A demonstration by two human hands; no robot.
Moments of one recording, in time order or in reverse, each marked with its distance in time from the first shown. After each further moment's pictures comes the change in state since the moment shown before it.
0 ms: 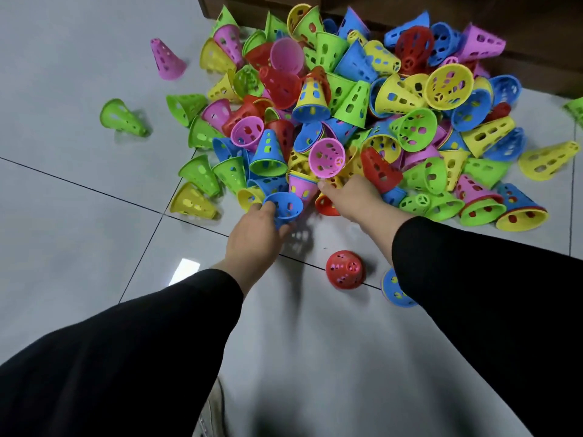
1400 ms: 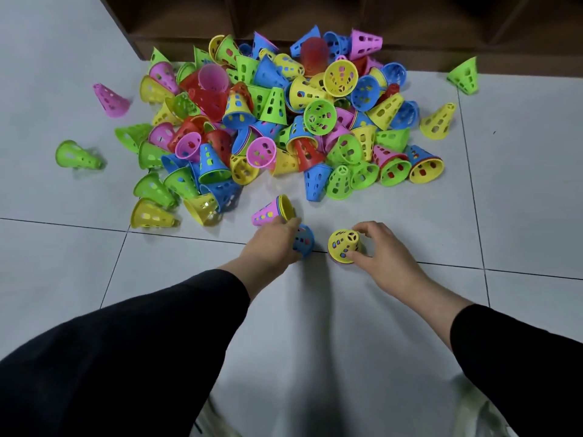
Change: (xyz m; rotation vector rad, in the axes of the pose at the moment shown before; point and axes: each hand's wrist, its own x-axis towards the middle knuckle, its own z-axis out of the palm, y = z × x) left_hand -0.070 0.093 0.026 0.231 -0.308 0.427; right_hand -0.164 0.192 -0.039 0.122 0.155 -0.226
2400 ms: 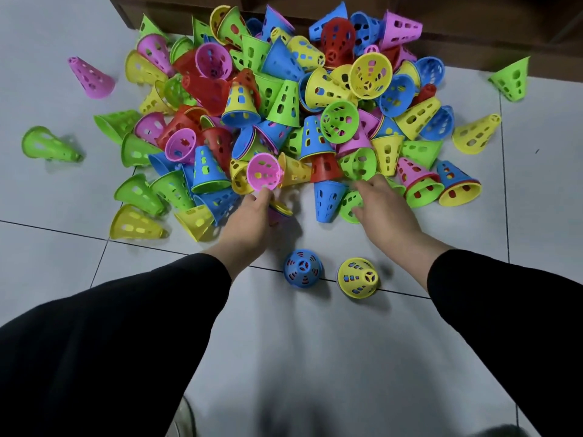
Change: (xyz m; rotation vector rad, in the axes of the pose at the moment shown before) left_hand 0.076 -0.066 -0.015 -0.182 0.240 -0.157; right_hand 0.154 -0.022 -0.002 -0.528 0.077 -0.146
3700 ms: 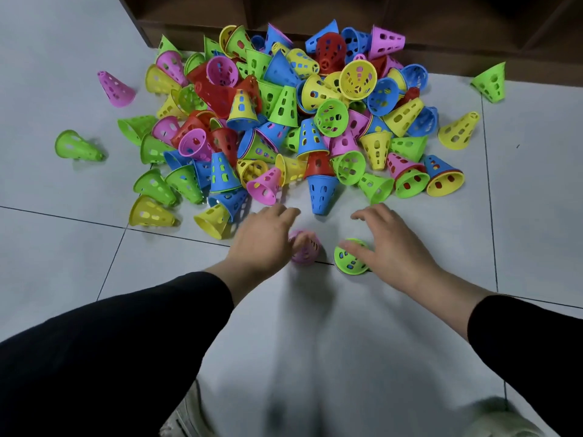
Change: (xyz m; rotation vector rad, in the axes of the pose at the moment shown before) left_hand -0.077 0.045 -0.012 0.253 0.084 0.299; right_hand -0.111 -0.002 -0.031 0.196 -0.062 -0.124
